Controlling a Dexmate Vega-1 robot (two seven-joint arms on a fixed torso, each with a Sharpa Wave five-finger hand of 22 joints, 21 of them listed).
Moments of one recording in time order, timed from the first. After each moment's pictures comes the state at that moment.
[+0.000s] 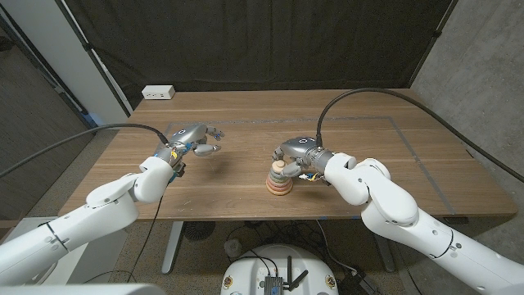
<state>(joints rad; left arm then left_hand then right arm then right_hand) 1.23 1.06 0.30 -2.08 0.31 0.26 0.27 0.95 0.00 0.47 -0.17 0.35 0.66 0.00 0.20 0.26 0.76 -0.14 0.21 0.58 1.15 -0.22 1.40 0.48 0.82 -0.10 1.55 0.23 -1.00 -0.77 -0.69 -2.36 -1.03 -0.45 0.54 0.92 -0.02 0.56 -0.19 0.36 0.68 -0.10 0.28 0.27 0.73 -0.08 0.20 0.66 1.17 -0.21 1.54 1.23 1.10 -0.20 1.49 0.21</state>
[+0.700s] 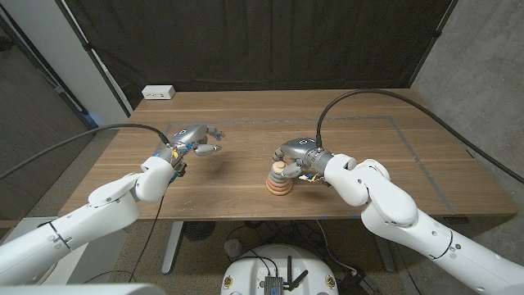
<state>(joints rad) 1.22 1.06 0.31 -2.07 0.31 0.26 0.27 0.95 0.00 0.47 -0.17 0.36 0.66 0.00 0.20 0.26 0.76 -0.15 0.21 0.58 1.15 -0.22 1.40 0.48 0.82 -0.10 1.55 0.23 -1.01 -0.77 -0.69 -2.36 -1.03 -0.45 0.55 0.92 -0.02 0.56 -0.19 0.37 0.68 -0.10 0.28 0.27 0.73 -0.08 0.20 0.67 1.17 -0.21 1.54 1.23 1.10 -0.20 1.49 0.21</state>
